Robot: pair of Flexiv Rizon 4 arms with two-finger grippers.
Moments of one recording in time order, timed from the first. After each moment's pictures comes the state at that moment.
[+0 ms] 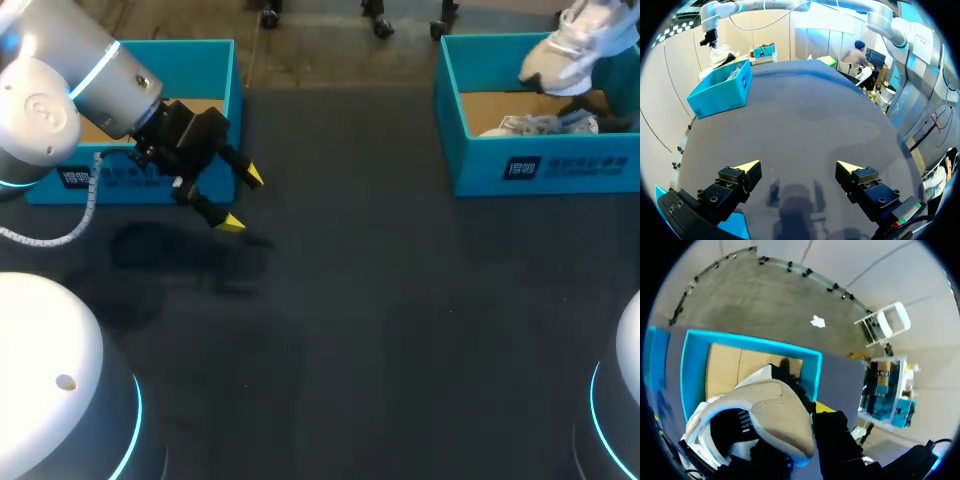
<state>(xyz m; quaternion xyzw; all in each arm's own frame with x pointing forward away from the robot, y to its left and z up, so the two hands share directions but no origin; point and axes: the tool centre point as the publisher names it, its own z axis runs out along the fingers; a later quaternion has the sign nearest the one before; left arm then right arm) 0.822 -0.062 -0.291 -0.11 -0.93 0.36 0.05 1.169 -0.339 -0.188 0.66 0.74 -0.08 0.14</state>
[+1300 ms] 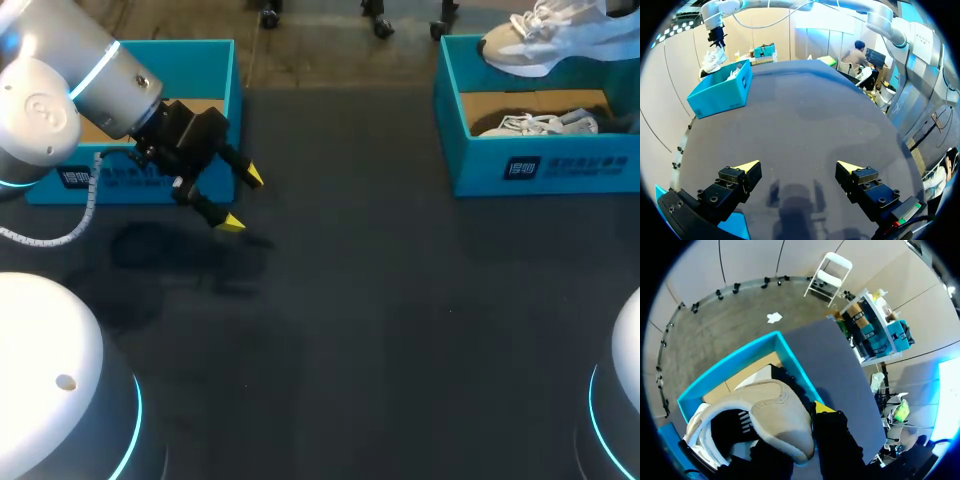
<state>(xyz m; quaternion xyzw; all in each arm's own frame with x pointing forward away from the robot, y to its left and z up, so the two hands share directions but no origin) 0.822 -0.061 -0.291 -0.11 -0.93 0.36 0.05 1.121 -0.336 -0.188 0.86 0.48 -0.09 0.16</state>
